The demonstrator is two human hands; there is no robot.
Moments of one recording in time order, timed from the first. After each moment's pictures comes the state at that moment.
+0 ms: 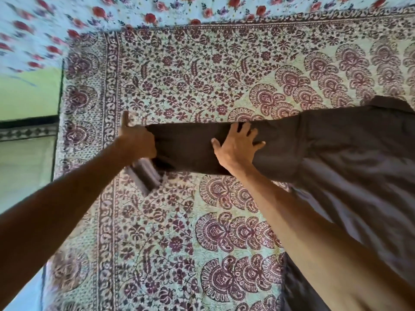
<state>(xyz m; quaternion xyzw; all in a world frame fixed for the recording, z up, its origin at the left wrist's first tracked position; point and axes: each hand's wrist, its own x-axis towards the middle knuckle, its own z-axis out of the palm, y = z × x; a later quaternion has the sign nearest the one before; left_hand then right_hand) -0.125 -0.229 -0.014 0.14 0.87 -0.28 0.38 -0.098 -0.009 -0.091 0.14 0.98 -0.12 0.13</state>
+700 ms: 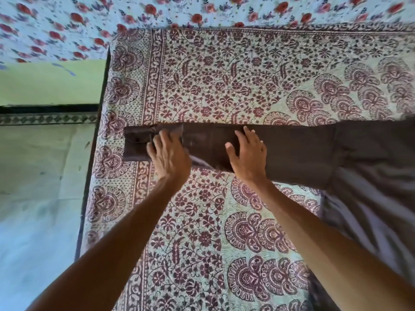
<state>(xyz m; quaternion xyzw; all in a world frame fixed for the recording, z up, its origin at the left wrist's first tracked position) -0.055 -0.247 -0.066 -0.17 0.98 0.08 0.06 -0.071 -0.056 -0.107 0.01 0.97 -0.24 0.07</state>
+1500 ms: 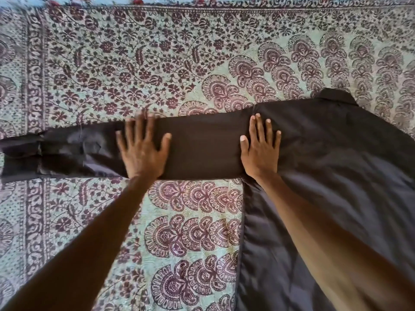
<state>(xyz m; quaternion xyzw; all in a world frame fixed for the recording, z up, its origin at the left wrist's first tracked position) -0.088 -0.108 -0.137 -0.06 0.99 0.10 0.04 -0.065 0.183 -0.139 0.10 0.99 -0.02 0.06</state>
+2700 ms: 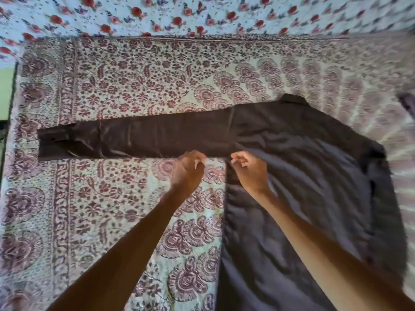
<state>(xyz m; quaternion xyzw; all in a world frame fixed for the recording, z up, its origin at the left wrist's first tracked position) 0.043 -0.024 -0.038 -0.01 0.88 0.46 0.10 0.069 0.156 -0.014 0.17 0.89 -0.42 0.01</state>
